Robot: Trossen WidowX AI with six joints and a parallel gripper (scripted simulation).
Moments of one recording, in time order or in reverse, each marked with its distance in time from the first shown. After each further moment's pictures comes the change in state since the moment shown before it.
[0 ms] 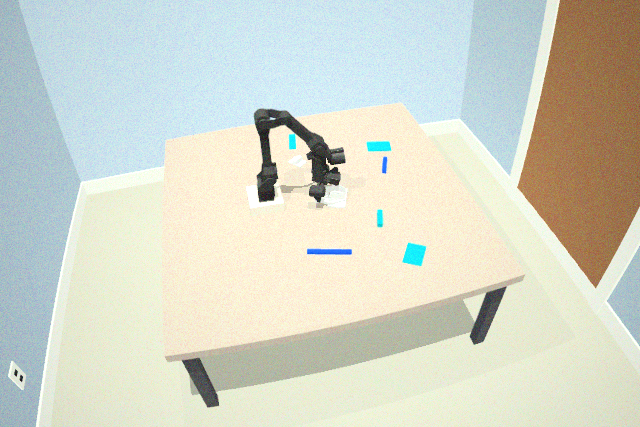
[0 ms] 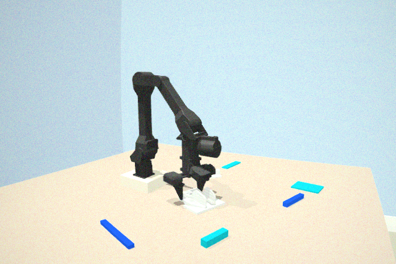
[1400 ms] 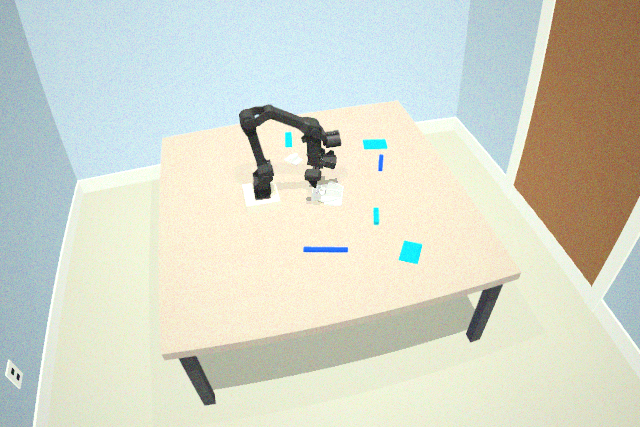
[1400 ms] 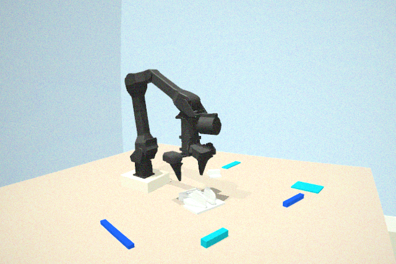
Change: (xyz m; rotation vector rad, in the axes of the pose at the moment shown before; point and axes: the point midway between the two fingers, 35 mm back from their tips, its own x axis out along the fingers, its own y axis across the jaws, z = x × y) arm -0.071 0.000 0.001 -0.004 -0.013 0.004
